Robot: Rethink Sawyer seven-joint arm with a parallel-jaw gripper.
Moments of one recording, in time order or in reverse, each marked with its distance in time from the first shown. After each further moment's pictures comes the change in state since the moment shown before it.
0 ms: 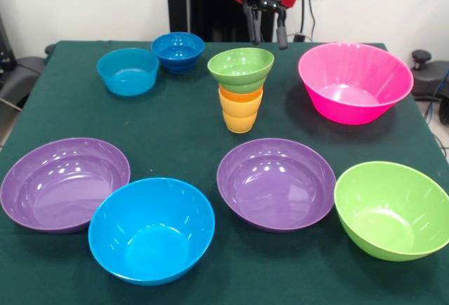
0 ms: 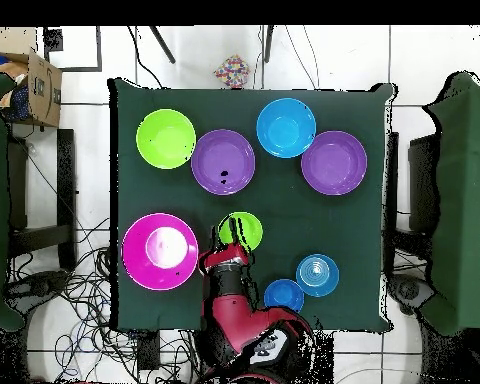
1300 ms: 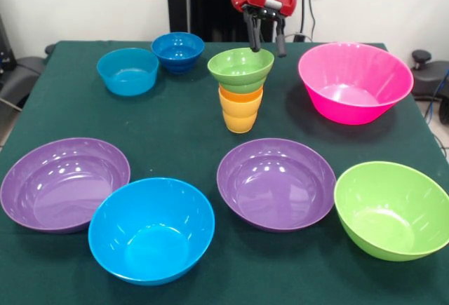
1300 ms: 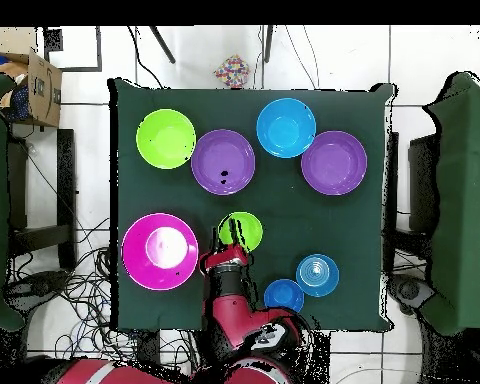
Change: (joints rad) arm 0.000 0.052 0.000 -0.001 0.031 -0.058 -0.041
